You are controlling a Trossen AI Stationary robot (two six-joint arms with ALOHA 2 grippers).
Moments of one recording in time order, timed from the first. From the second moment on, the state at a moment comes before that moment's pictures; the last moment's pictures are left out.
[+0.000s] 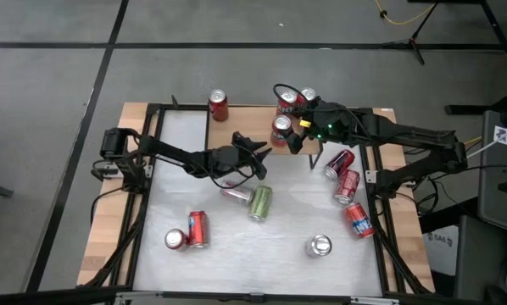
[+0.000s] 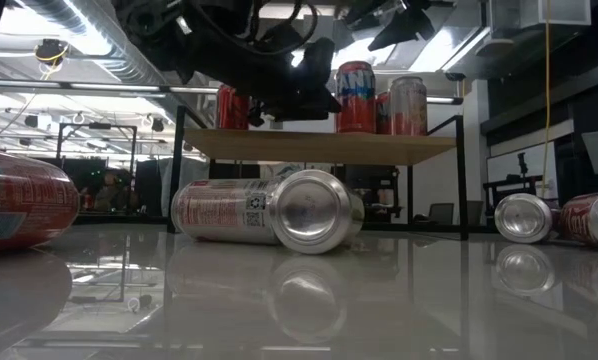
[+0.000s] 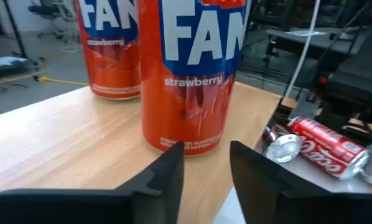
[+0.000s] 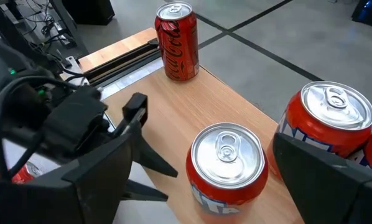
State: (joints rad) left arm 0.05 1.74 0.90 0.66 -0.54 -0.21; right arm -0.14 1.31 1.36 -0.58 0.33 0.33
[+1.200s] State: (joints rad) left arm 0.19 1.84 1.08 0.71 -0.38 -0.18; right arm -0.14 1.31 1.36 -0.58 0.32 0.33
